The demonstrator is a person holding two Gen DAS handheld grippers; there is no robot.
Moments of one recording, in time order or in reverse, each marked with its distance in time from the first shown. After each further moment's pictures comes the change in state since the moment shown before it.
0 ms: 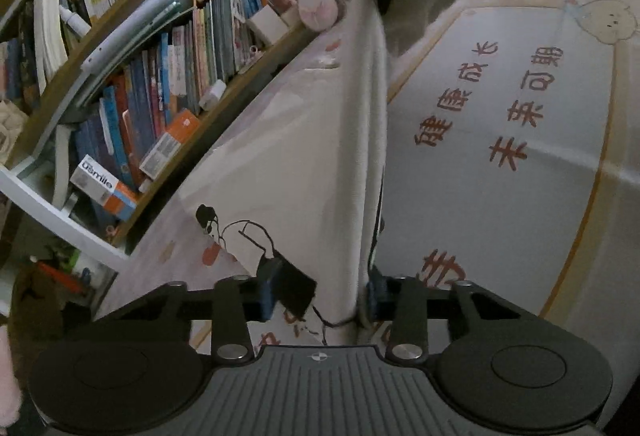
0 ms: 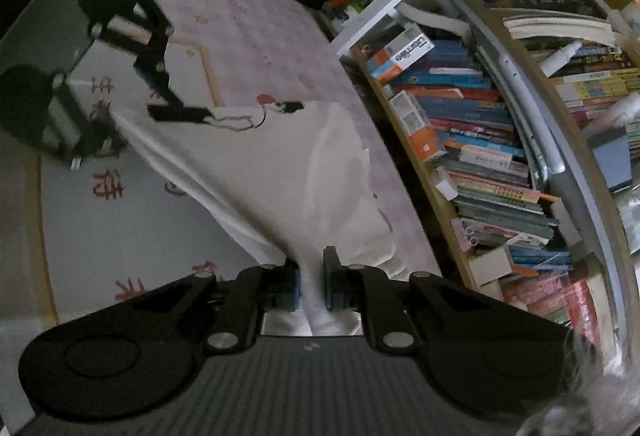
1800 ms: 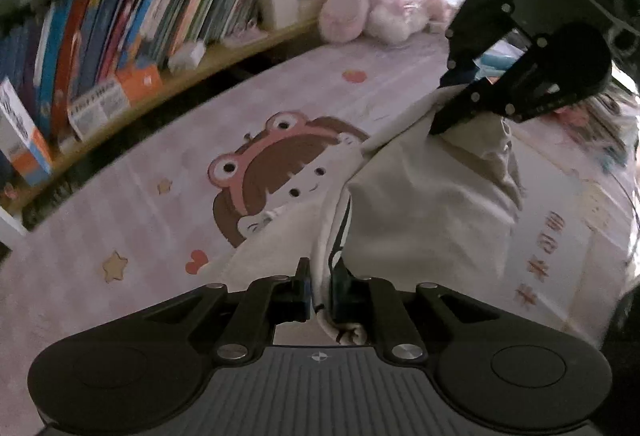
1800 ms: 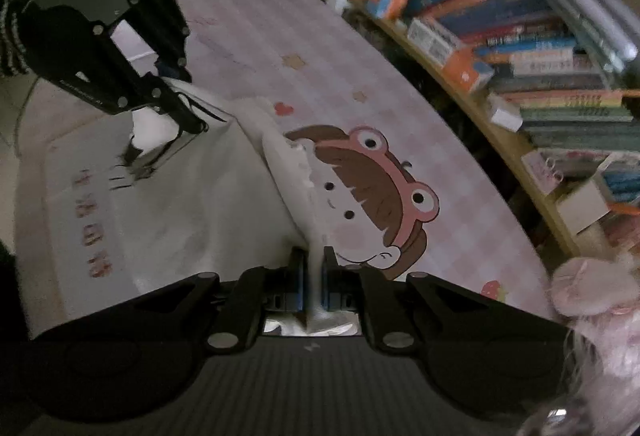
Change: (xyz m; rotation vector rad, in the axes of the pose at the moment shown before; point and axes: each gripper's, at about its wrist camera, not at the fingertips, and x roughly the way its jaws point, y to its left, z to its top) left arm 0.088 0.181 0.065 -0.332 0.088 -0.527; right arm 0.095 -0.139 0.013 0.357 0.126 0.400
